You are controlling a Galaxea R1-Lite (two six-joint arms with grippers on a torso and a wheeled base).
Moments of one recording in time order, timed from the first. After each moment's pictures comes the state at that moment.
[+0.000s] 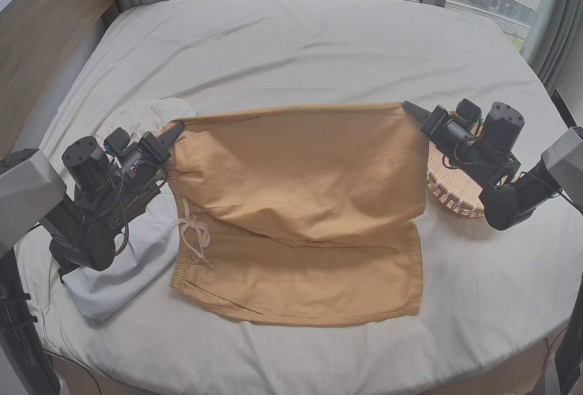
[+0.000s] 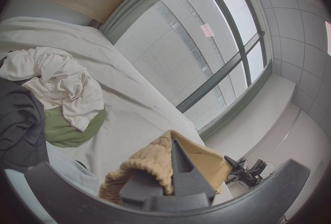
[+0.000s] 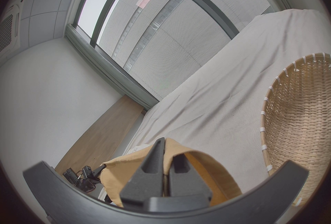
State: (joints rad) left arm -0.11 2.14 -0.87 -1.51 -0.33 -0.76; right arm 0.21 2.13 -1.12 -1.22 0.33 0.68
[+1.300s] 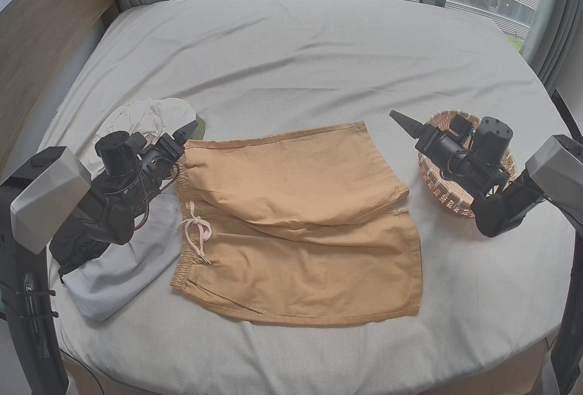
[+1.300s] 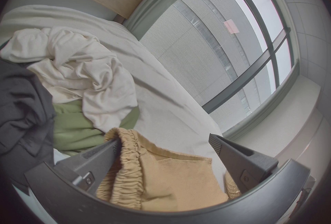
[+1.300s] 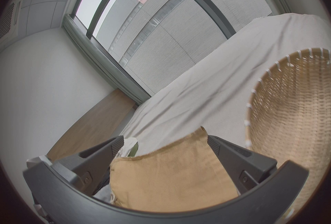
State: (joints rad) left arm -0.08 2.32 -1.17 -1.20 -0.19 -0.74; right arm 0.19 2.20 -1.04 -1.30 0.33 0.59
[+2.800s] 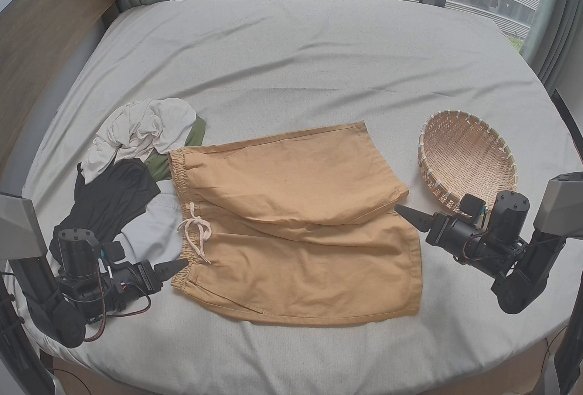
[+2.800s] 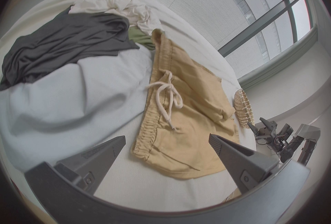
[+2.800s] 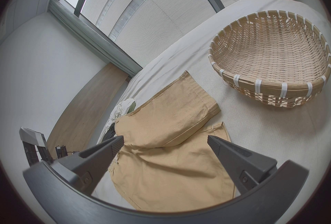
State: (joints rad) left arm -0.08 2.03 -0.18 -1.33 -0.36 -0.47; right arm 0.25 2.11 -0.43 -1.54 0.33 0.54
